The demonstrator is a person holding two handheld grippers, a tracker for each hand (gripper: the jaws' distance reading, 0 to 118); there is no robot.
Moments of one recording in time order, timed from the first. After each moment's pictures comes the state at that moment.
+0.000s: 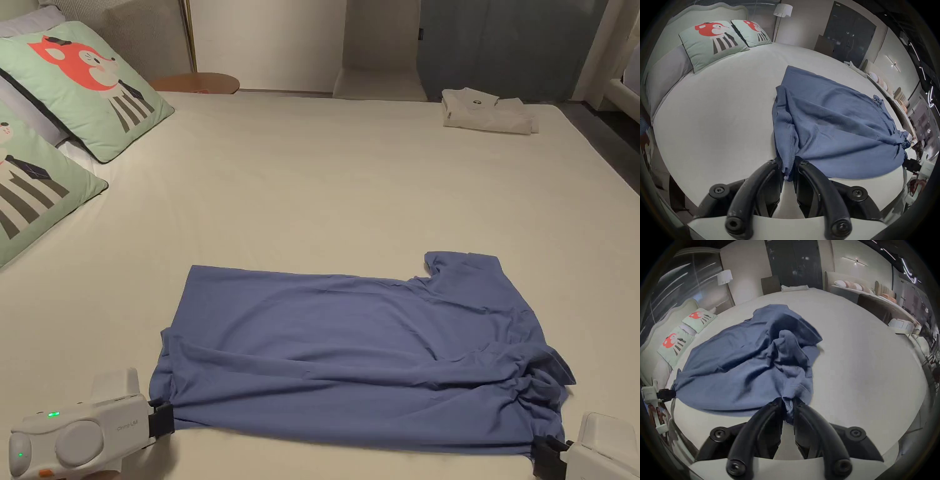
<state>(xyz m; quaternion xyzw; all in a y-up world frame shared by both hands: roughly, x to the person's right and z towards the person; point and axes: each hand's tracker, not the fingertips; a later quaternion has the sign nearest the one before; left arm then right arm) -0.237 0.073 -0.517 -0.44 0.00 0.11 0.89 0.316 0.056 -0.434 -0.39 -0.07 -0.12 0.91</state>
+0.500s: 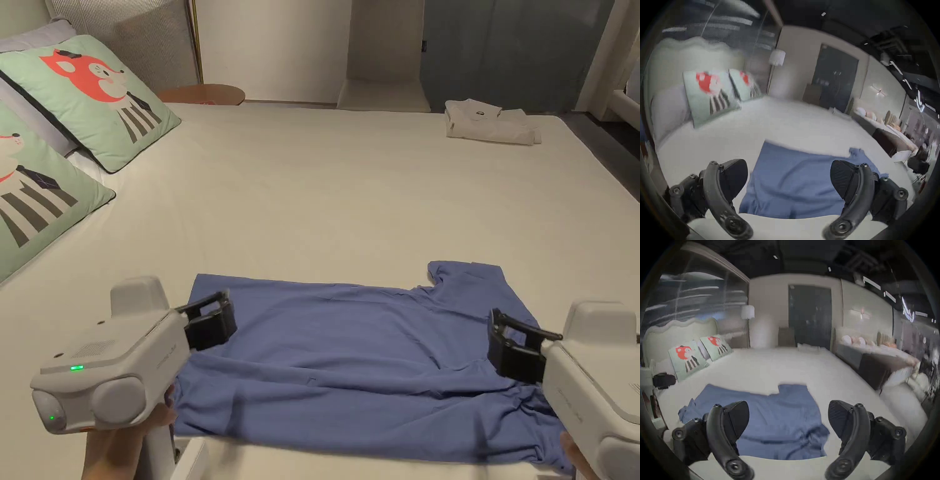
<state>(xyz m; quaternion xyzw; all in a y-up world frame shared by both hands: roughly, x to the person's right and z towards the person) -0.167 0.198 -0.516 -0.16 -0.01 0.09 0.98 0.240 0.205 -0.459 -0.13 -0.04 0.02 0.99</state>
